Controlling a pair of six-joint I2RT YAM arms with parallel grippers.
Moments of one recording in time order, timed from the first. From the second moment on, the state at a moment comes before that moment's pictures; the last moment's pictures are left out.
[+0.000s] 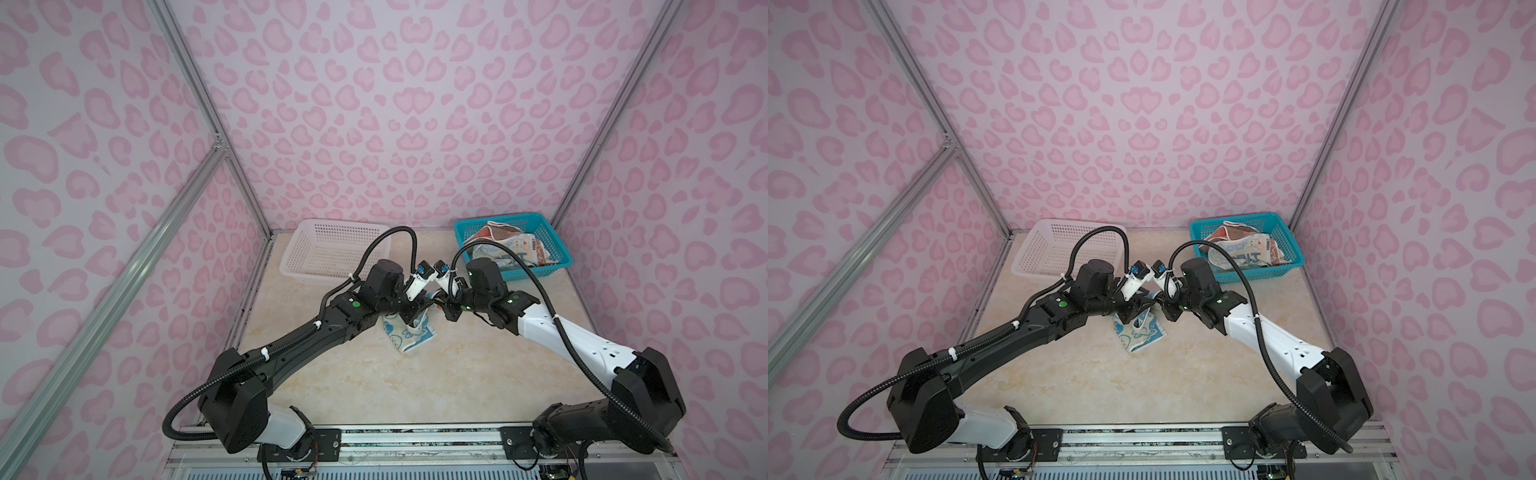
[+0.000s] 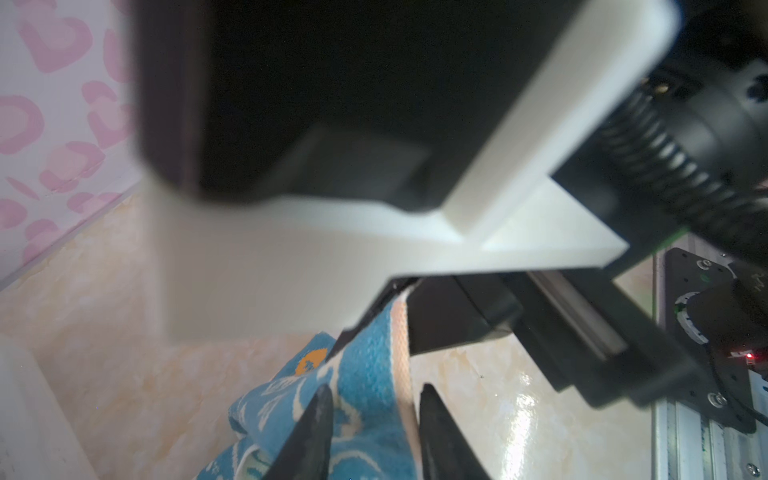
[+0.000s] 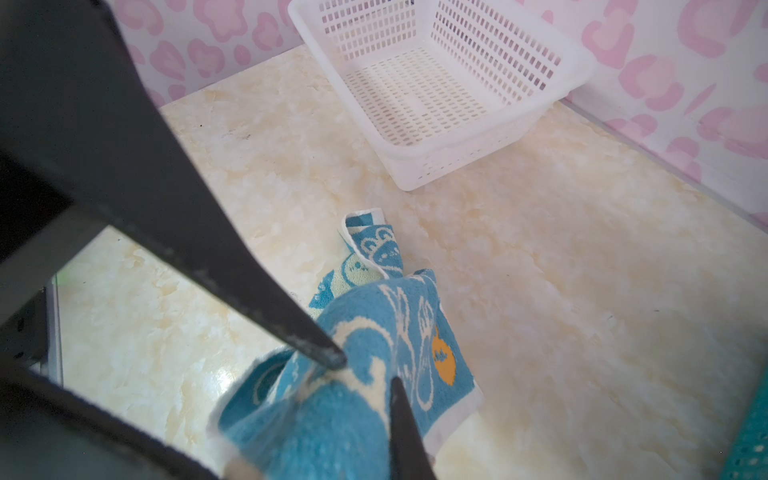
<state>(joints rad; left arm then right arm) -0.76 1.45 1.11 -0.23 0.29 0.16 0.63 1.40 1.00 -0.22 -0.38 -0.22</state>
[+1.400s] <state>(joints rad) -0.72 1.27 1.01 -0.26 -0.11 0.00 0.55 1.76 0.85 0.36 -0.49 -0.06</state>
